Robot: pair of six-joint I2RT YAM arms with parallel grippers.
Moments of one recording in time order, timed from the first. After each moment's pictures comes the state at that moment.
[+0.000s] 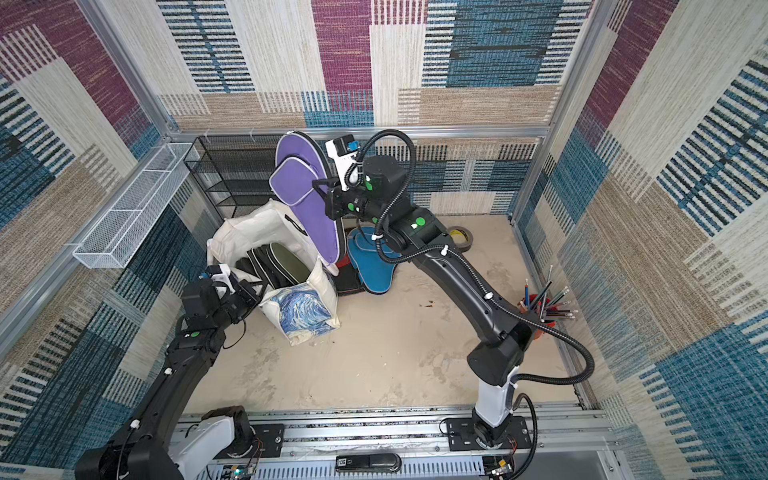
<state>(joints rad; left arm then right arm) 0.13 1.00 0.61 -0.05 0.42 -0.76 0.67 1.75 2.06 -0.36 -0.22 0.27</state>
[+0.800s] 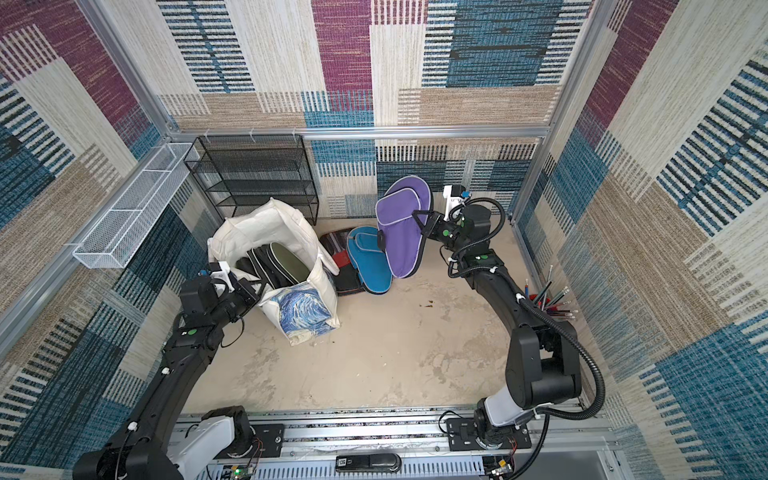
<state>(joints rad) 0.13 0.99 0.64 -0.11 0.42 -0.71 0.13 1.55 1.16 0.30 -0.61 0.72</state>
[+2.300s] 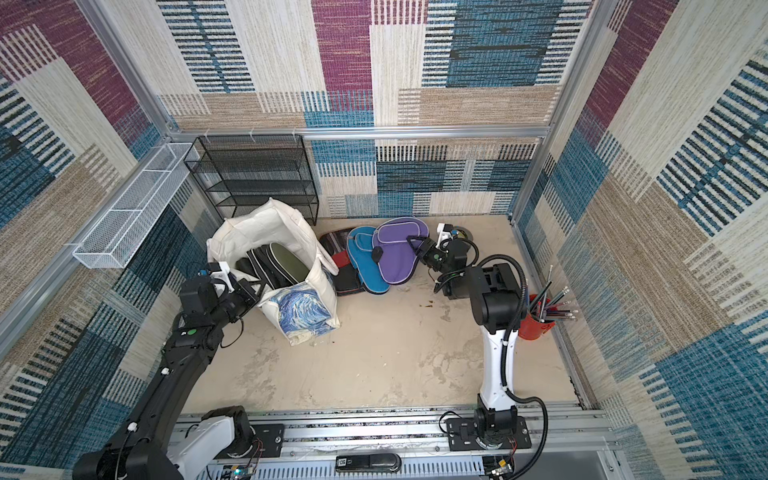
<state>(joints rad) 0.13 0.99 0.64 -0.12 0.41 -0.68 0.10 2.19 1.11 1.01 -0.63 1.07</state>
